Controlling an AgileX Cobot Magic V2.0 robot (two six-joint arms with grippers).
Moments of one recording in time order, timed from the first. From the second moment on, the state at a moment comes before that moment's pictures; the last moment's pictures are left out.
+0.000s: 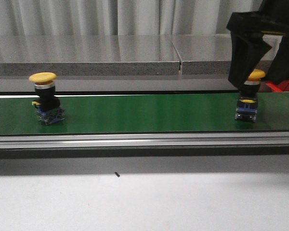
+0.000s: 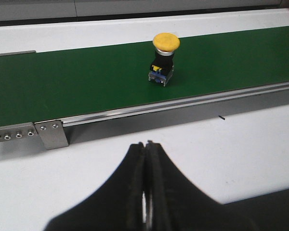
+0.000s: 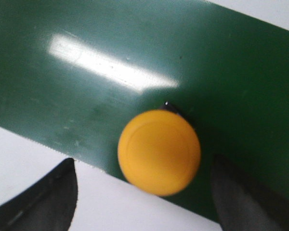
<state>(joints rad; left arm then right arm) -0.15 0.23 -0.56 -0.20 0.92 0.08 0.21 1.59 -1.23 0.18 0.90 -0.14</state>
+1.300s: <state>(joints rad) -0.15 0.23 -0.56 -0.20 0.92 0.08 -0.41 1.50 -1.21 0.18 0.87 -0.10</state>
